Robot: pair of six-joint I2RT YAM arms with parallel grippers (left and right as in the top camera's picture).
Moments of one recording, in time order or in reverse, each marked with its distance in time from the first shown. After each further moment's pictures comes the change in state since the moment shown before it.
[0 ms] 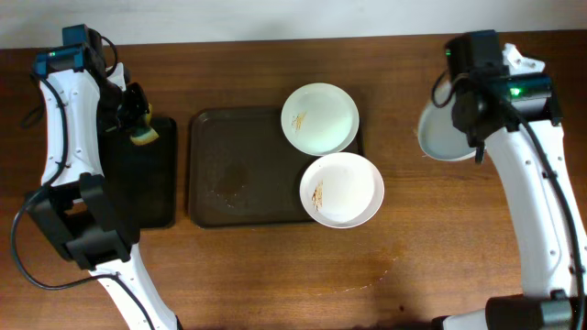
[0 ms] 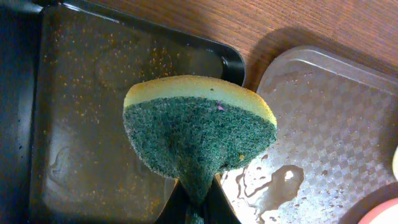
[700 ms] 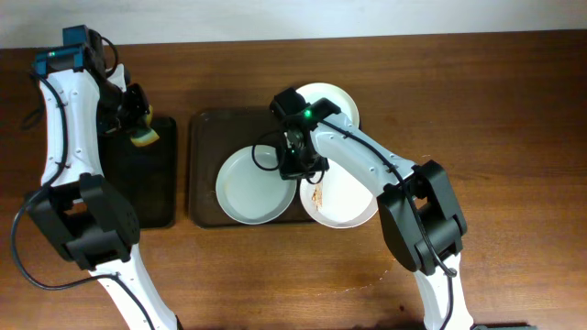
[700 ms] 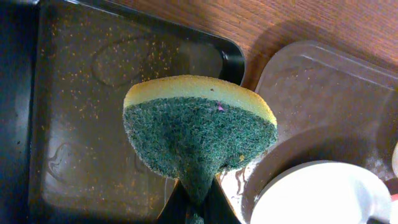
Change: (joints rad) left arm 0.000 0.000 0.001 -0.015 0.003 0.000; right arm 0.518 0.590 0.055 0.307 -0.842 -0.146
